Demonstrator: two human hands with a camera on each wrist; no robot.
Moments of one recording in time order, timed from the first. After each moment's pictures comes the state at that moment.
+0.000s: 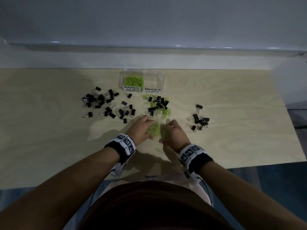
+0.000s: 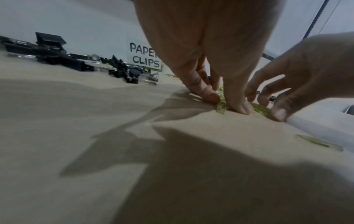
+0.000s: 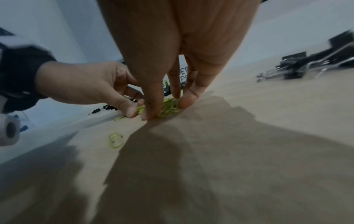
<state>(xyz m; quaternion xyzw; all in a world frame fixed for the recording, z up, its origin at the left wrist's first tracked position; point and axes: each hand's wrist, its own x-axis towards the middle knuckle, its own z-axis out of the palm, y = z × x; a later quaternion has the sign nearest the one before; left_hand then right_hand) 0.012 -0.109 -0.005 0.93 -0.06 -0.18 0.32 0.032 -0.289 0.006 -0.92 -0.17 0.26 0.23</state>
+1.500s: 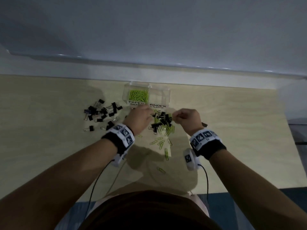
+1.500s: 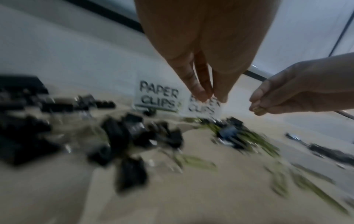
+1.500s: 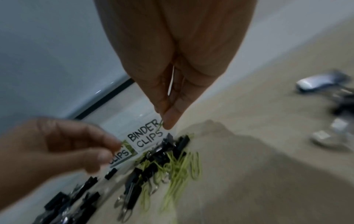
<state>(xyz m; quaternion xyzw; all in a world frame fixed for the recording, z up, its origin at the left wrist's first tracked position) 0.092 -0.066 0.033 0.95 -0.04 -0.07 0.31 0.148 -0.274 0.037 -0.88 -0.01 0.18 0.44</state>
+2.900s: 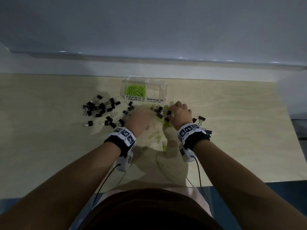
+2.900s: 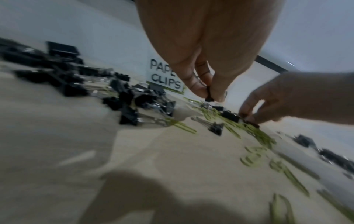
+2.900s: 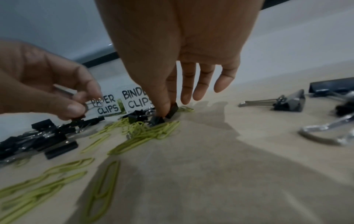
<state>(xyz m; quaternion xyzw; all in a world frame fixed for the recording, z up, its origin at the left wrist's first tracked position) 0.072 -0.088 0.012 0.93 0.03 -0.05 0.37 0.145 -0.263 0.010 -0.97 -0.15 0.16 0.11</state>
